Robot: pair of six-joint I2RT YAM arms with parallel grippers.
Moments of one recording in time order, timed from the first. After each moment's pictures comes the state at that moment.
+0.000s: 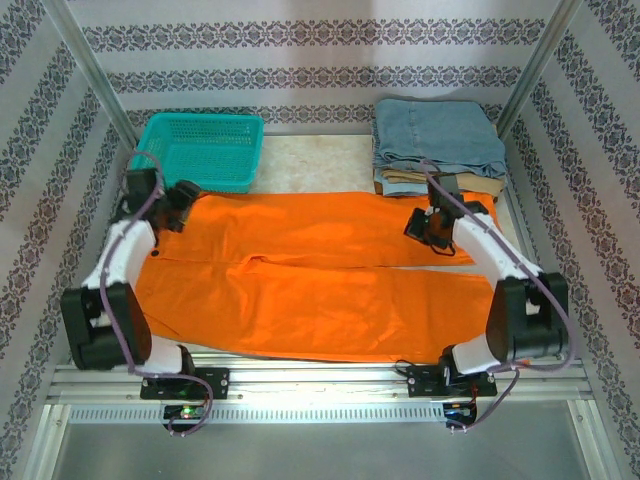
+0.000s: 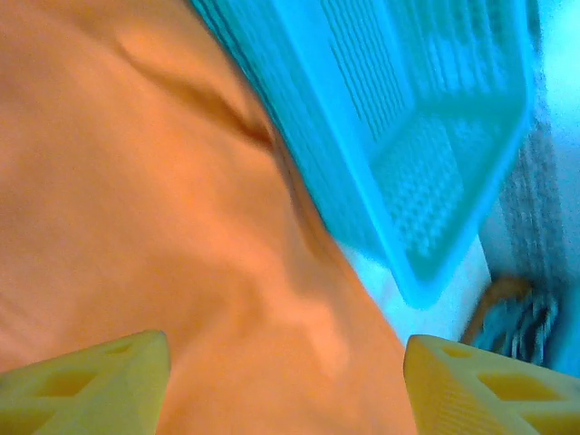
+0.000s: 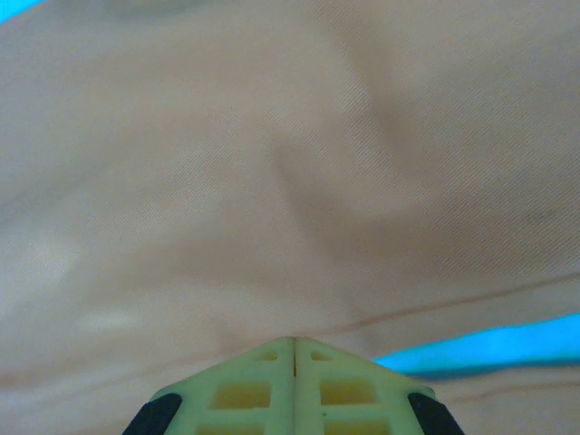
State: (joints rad) left arm 0.18 1.40 0.97 -0.35 0.31 -0.94; right arm 0.09 1.50 1.05 -0.69 -0.09 0.55
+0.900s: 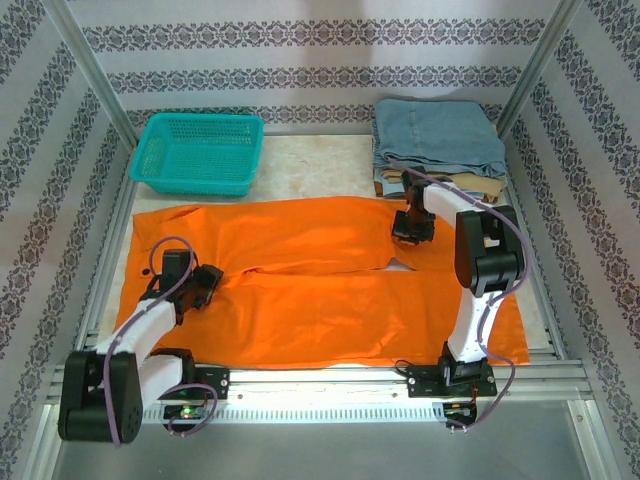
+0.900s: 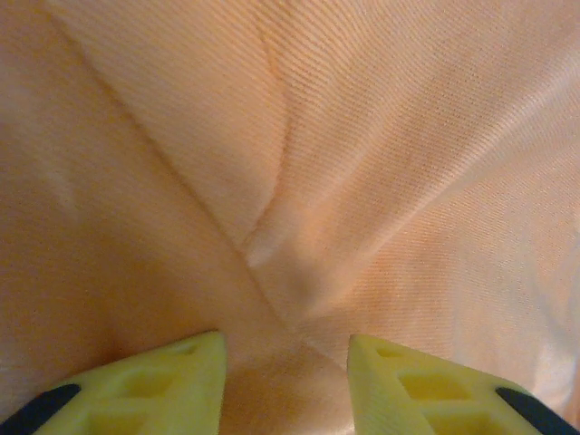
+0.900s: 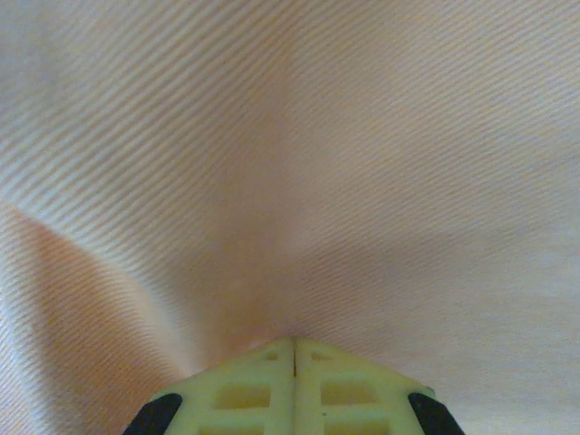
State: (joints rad) left arm 0.03 1.02 0.32 -0.24 0.19 -1.11; right arm 0.12 1.95 1.34 -0.86 -0.02 0.44
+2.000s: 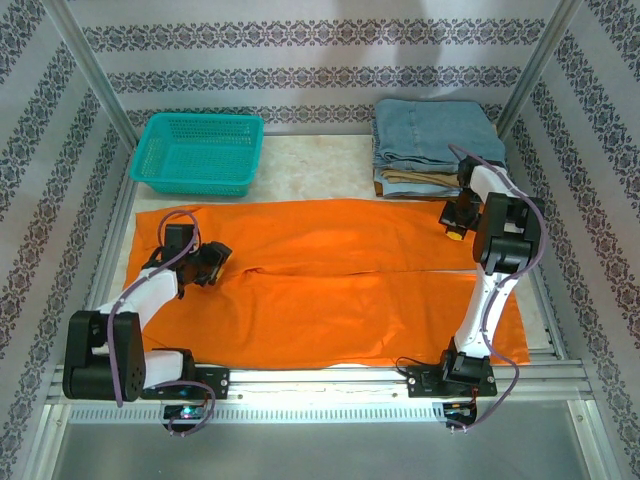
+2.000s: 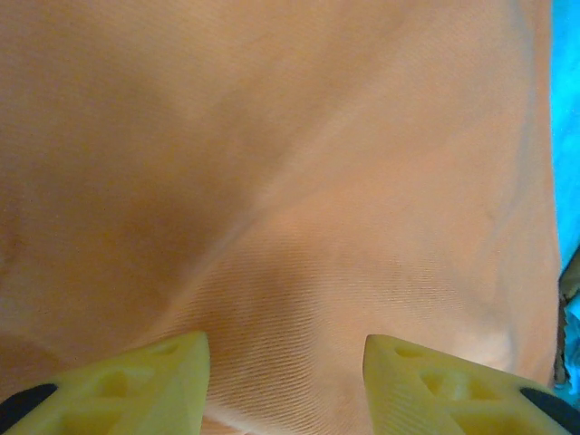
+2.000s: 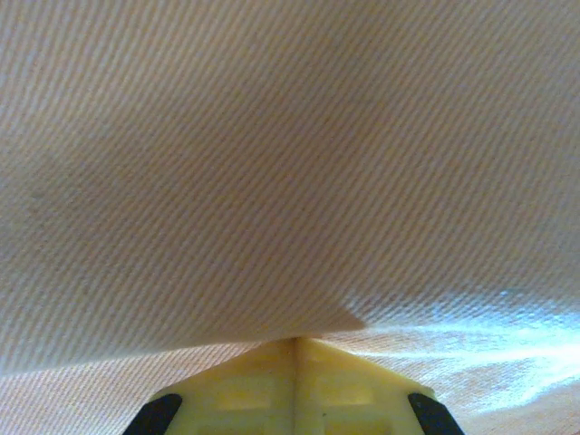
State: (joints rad) left arm 0.03 1.27 0.55 -0.23 0.35 -1.03; right arm -0.20 2.16 1.63 -1.10 0.03 0.34
